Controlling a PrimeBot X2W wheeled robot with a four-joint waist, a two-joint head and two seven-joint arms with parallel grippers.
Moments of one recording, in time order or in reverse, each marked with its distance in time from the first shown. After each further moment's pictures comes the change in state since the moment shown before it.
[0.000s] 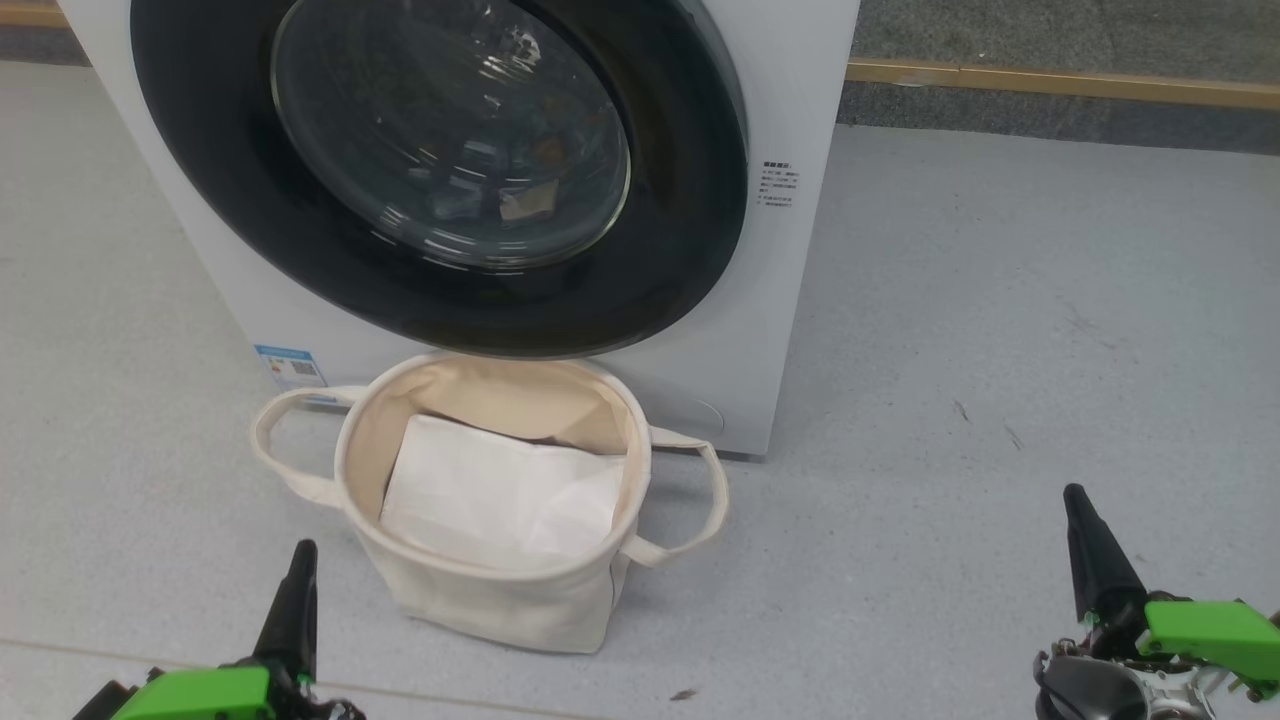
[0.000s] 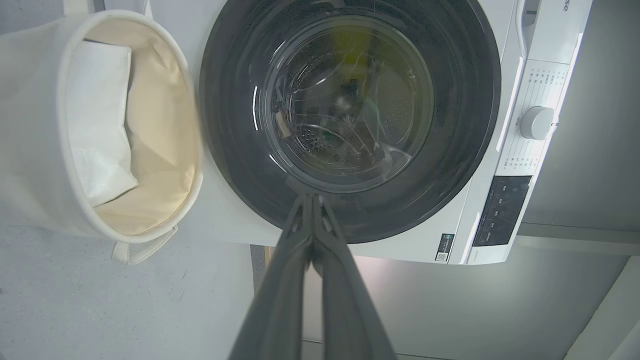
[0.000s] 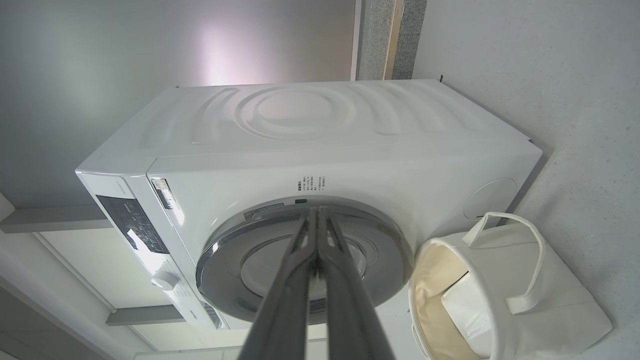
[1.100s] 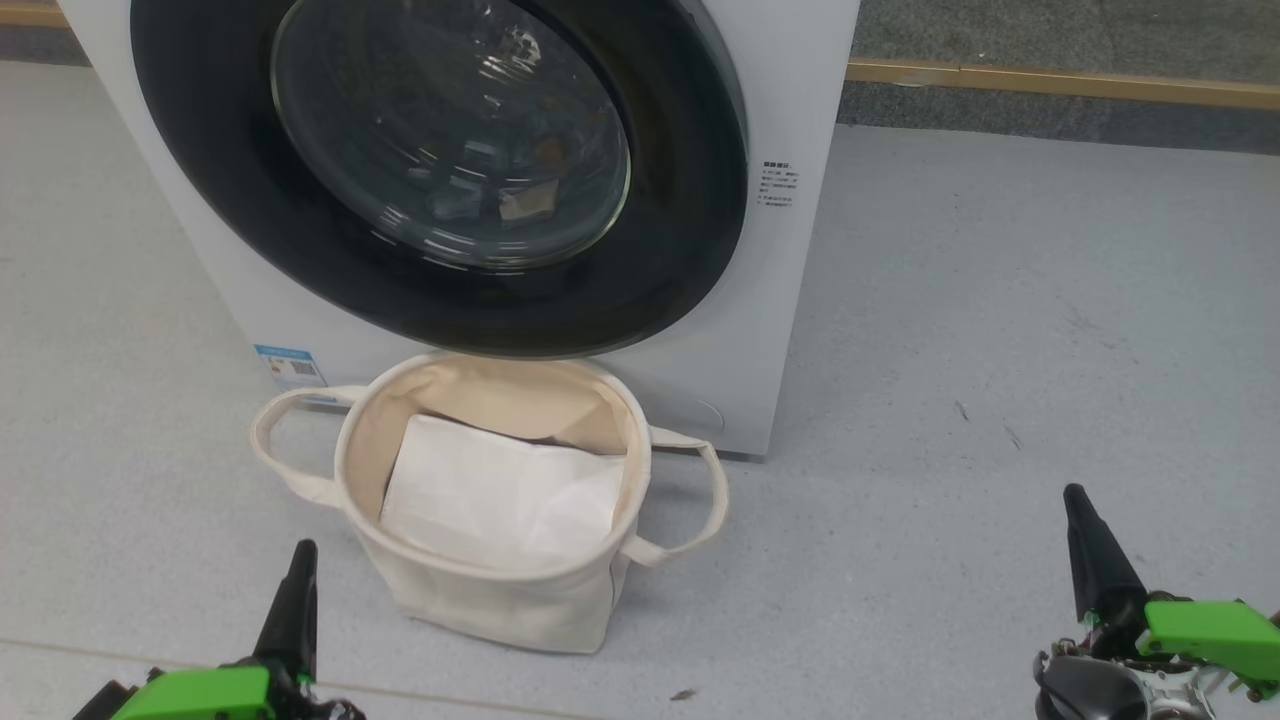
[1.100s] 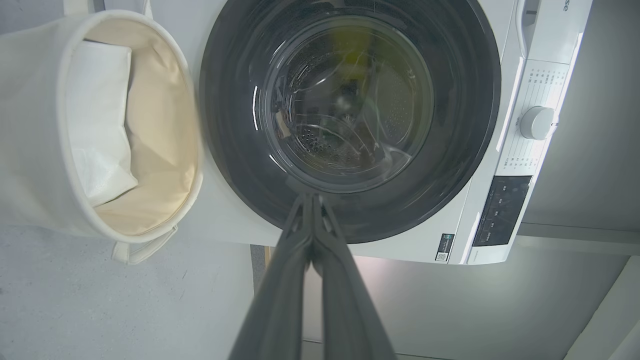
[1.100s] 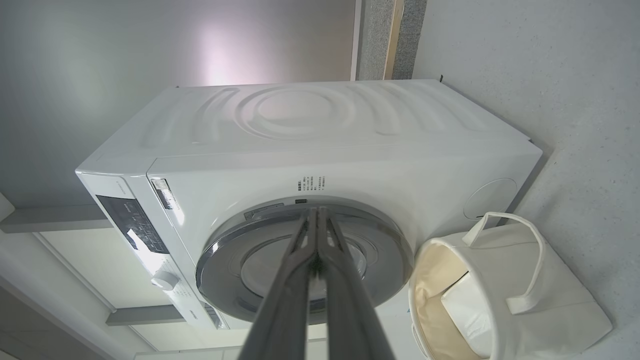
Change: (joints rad) left arm 0.000 0.000 0.000 0.000 0.000 0.000 0.000; right arm 0.000 0.000 0.000 0.000 0.000 0.000 0.000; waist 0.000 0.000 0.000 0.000
